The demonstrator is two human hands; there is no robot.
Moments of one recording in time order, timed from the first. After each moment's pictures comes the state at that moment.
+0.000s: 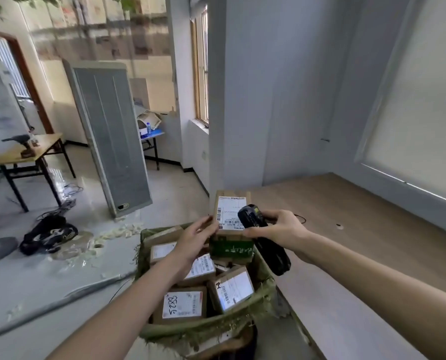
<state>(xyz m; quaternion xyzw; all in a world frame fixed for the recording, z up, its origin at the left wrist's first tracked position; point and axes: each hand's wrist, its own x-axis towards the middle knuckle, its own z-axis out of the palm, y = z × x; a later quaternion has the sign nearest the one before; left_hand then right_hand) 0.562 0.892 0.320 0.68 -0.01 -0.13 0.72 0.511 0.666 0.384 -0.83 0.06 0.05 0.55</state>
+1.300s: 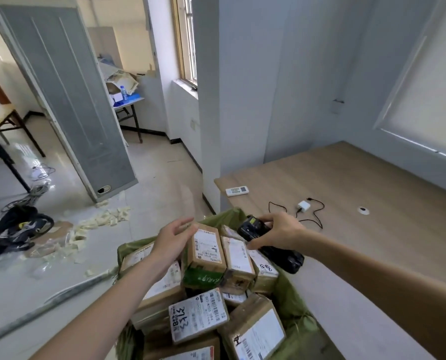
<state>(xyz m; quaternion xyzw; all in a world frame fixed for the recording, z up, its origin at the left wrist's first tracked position) 0.812 0.929 0.227 0.81 0.03 -0.12 0.58 0.773 0.660 0.261 -0.93 0.11 0.16 0.33</state>
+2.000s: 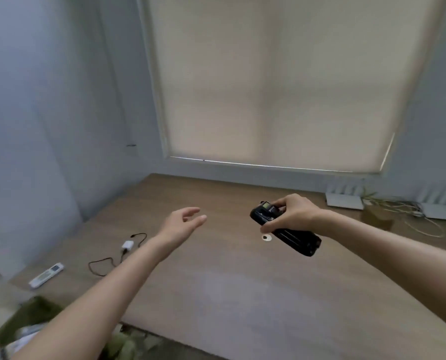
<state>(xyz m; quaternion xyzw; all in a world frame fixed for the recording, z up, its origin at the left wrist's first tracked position) 0.570 0.527 0.360 0.75 -0.43 -0.24 0.44 0.304 0.378 0.411 -0.82 0.47 -0.07 0.30</state>
